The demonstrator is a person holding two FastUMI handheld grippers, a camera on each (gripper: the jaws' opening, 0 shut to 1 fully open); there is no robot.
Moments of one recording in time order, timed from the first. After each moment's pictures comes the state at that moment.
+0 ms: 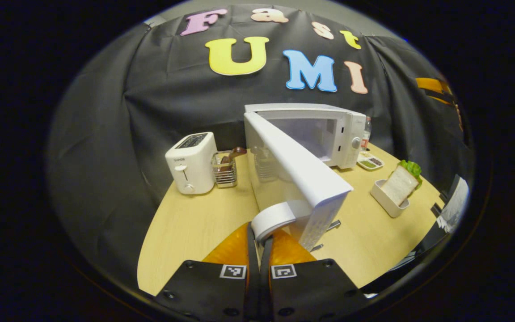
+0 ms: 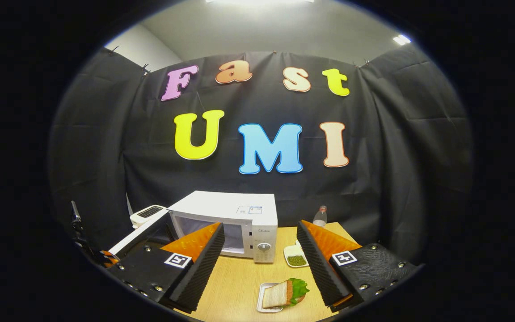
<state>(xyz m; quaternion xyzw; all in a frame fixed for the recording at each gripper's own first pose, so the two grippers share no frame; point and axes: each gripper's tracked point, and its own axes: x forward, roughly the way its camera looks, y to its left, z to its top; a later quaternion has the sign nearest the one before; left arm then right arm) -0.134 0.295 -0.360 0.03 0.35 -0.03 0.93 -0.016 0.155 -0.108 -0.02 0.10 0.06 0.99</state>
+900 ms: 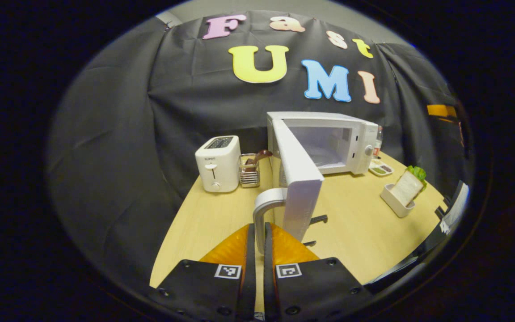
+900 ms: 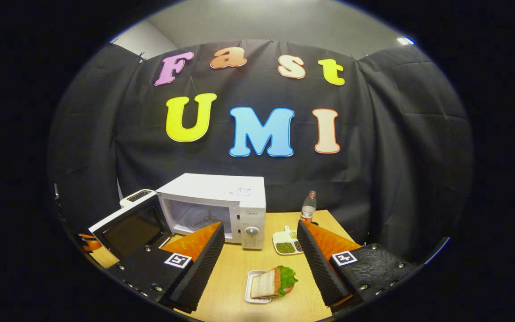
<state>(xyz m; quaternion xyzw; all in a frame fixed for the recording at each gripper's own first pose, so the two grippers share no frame) -0.177 0.343 -0.320 0.02 0.32 0.03 0.95 -0.027 0.116 -0.151 -0.03 0.16 0.02 0.99</state>
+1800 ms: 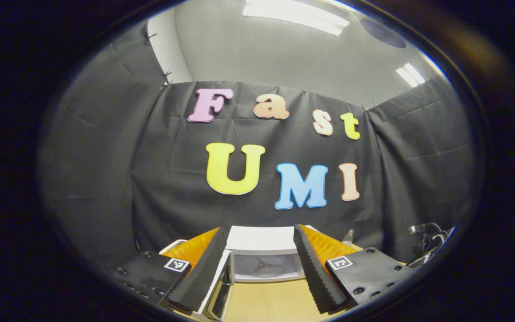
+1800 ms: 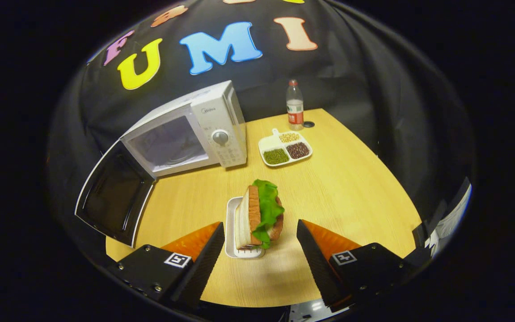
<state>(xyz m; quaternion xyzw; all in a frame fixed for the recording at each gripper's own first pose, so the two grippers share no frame) -0.042 0.183 -0.057 -0.02 0.03 0.00 1.00 -0.054 0.062 -0.354 0.10 0.43 0.01 0.90</state>
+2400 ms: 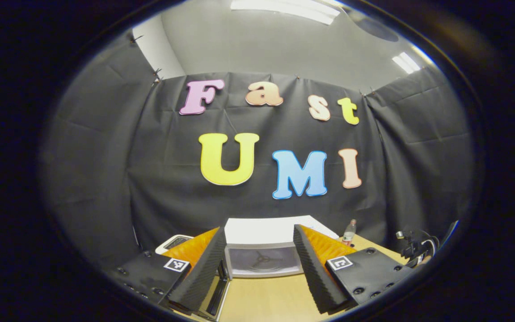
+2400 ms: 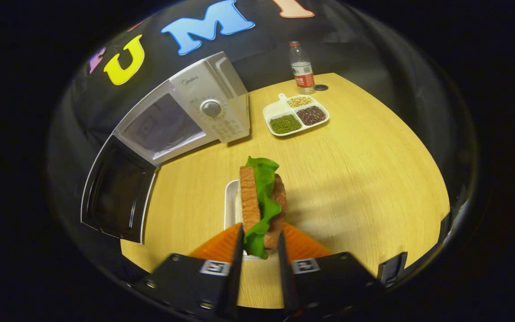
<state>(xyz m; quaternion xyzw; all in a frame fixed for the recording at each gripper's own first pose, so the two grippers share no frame) -0.020 0.154 -0.090 0.01 0.07 0.01 1.00 -0.036 0.076 -0.392 0.14 0.49 0.07 0.86</state>
